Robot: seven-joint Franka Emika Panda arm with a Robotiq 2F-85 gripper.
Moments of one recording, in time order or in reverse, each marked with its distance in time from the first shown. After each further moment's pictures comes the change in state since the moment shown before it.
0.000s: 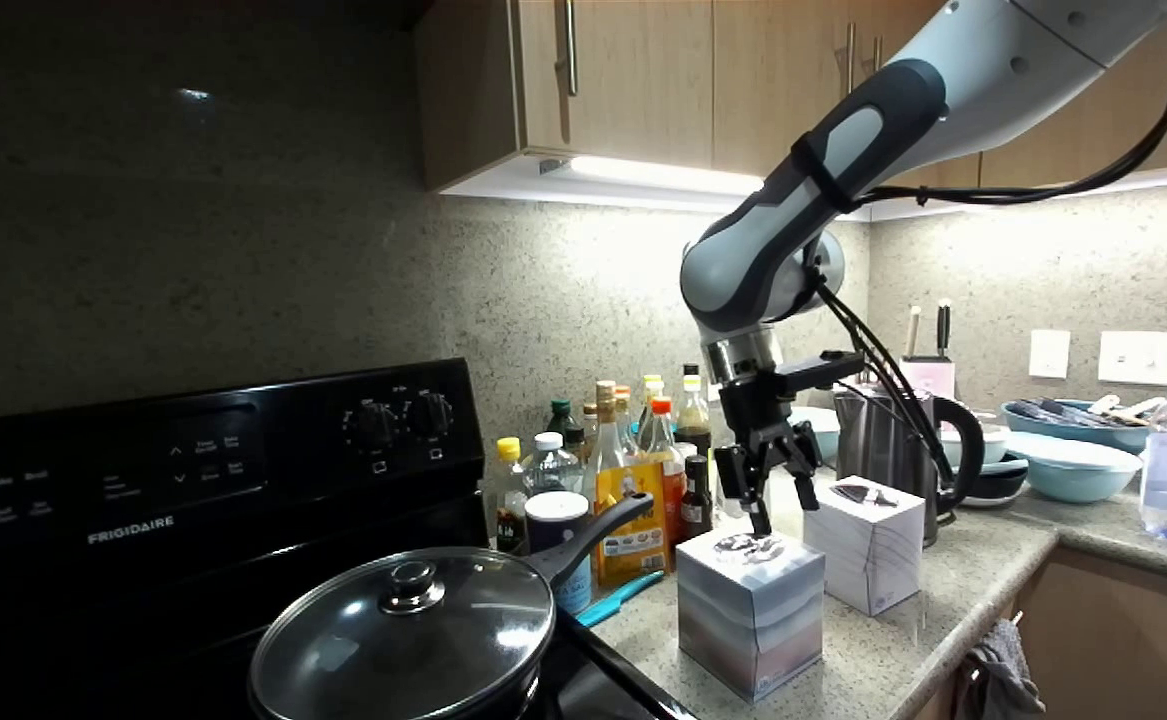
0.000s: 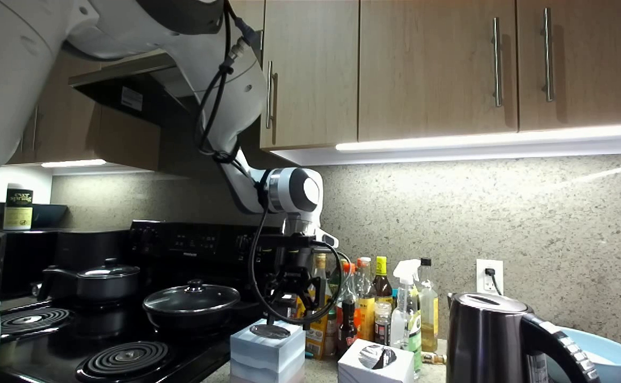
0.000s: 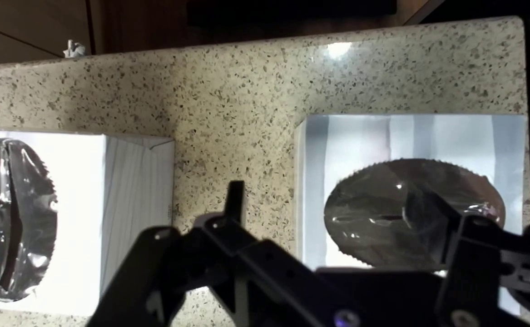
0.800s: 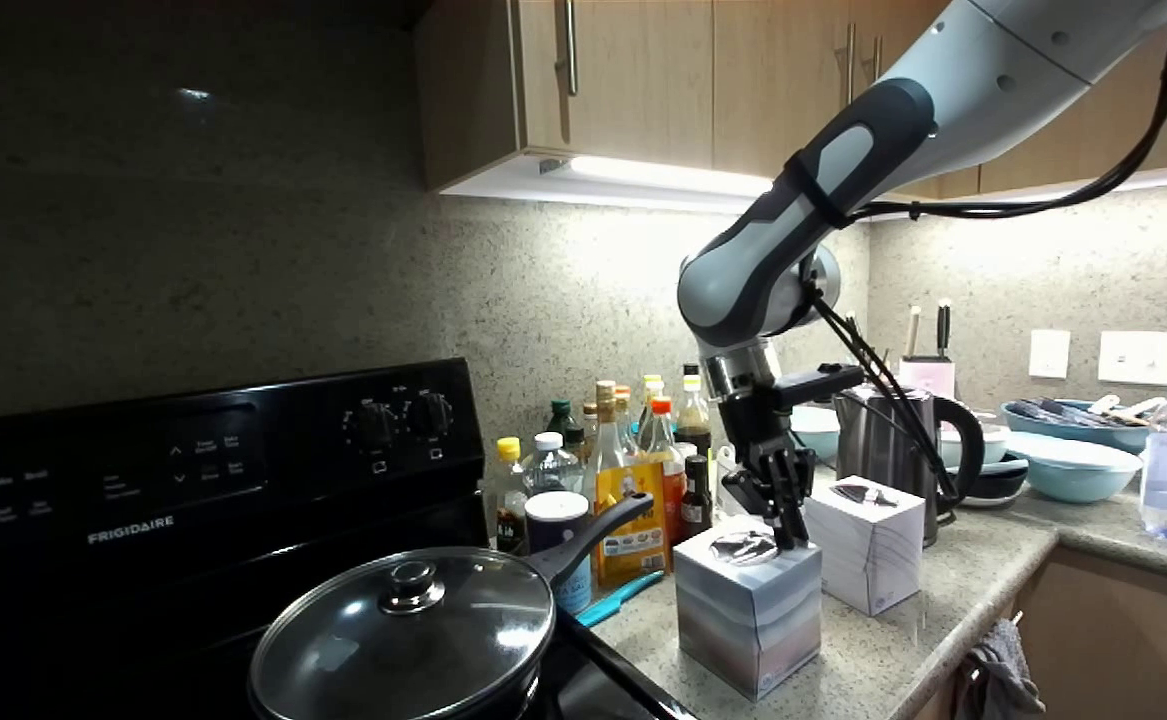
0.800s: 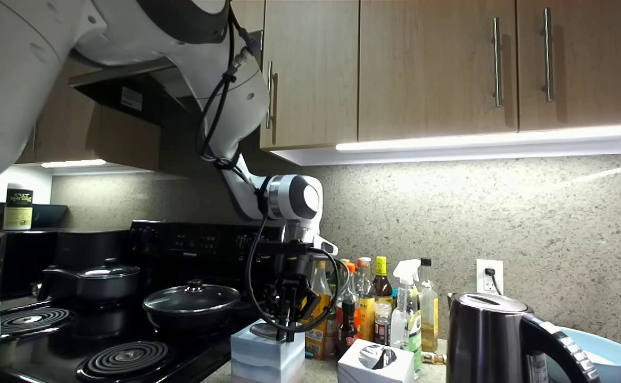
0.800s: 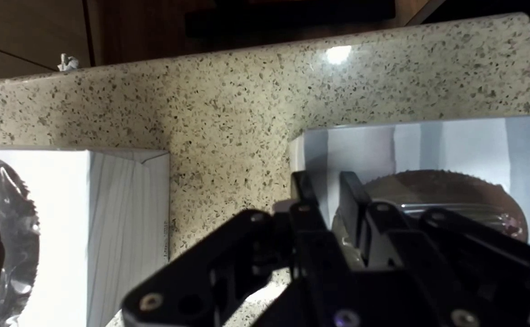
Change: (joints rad) arm 0.000 0.027 0.003 -0.001 0.002 0.003 0.035
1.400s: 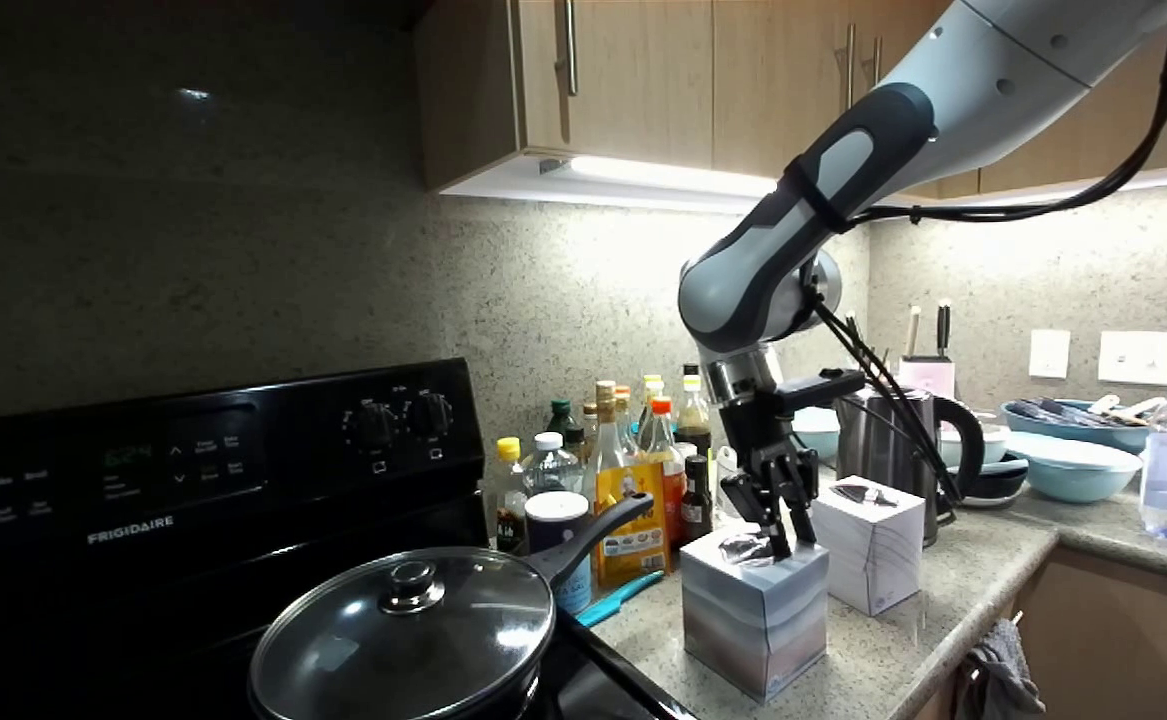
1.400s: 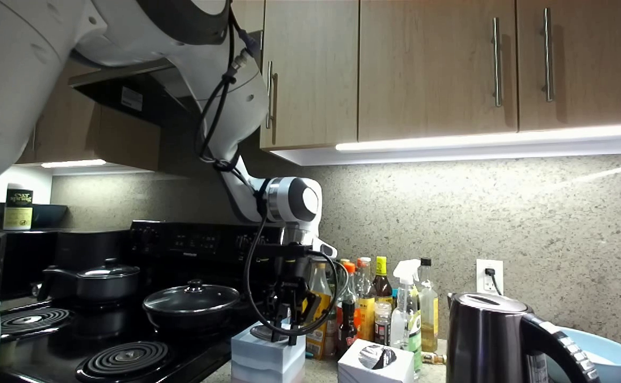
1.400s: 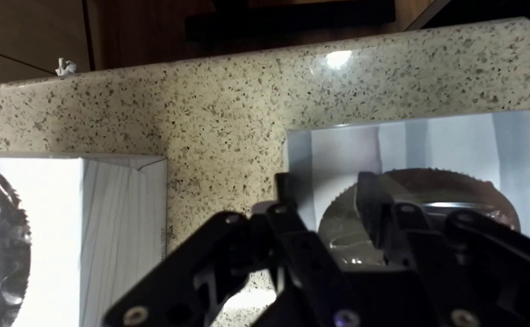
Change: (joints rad) arm 0.001 0.004 0.002 -0.009 0.000 0.004 0.002
